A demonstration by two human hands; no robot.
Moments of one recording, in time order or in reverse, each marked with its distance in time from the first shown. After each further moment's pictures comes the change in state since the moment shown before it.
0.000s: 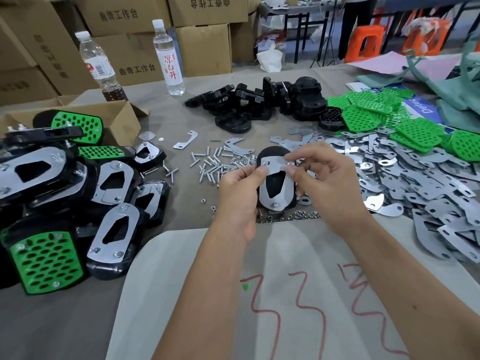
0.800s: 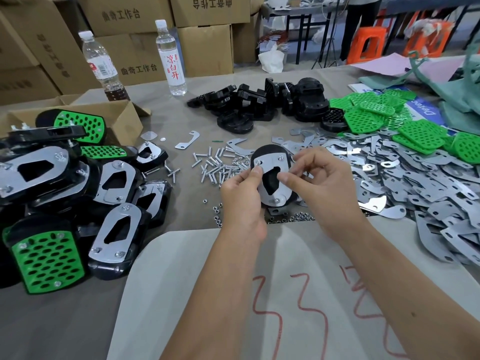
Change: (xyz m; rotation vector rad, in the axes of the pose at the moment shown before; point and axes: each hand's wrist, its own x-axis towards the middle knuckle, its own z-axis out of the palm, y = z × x) left_hand -0.002 -0.007 0.009 -0.189 0.141 0.005; right_hand -0.005 0.004 0.011 0.118 0.032 0.104
